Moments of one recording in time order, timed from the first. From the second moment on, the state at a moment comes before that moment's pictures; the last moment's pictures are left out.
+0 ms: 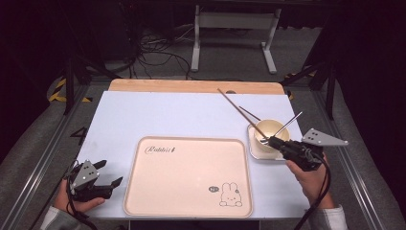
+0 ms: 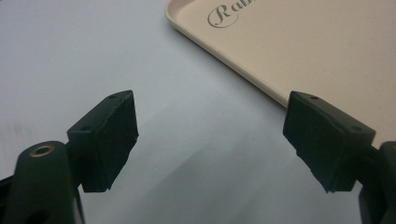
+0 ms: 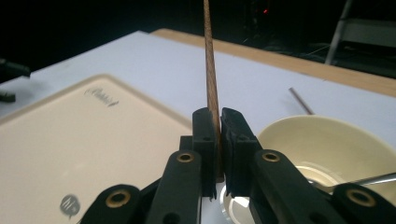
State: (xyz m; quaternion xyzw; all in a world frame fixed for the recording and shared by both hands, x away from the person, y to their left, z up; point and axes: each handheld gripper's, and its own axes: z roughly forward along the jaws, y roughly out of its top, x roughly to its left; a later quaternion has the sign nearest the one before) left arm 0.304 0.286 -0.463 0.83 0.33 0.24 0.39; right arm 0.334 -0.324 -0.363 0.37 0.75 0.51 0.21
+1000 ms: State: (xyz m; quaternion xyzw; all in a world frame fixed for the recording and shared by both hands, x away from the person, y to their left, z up) left arm 0.304 0.286 -0.464 0.83 0.34 0.23 0.39; right arm 0.317 -0.261 -0.421 0.31 0.84 0.44 0.11
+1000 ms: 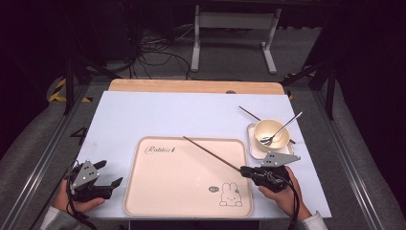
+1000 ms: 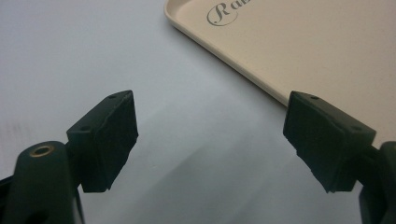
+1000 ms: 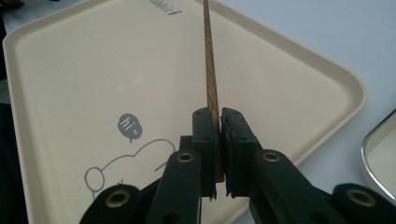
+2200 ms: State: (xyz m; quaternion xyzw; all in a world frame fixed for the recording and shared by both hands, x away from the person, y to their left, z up) left arm 0.304 0.286 -0.464 0.83 0.33 0.23 0.38; right arm 0.324 -0.249 -0.449 0.31 0.87 0.38 0.08
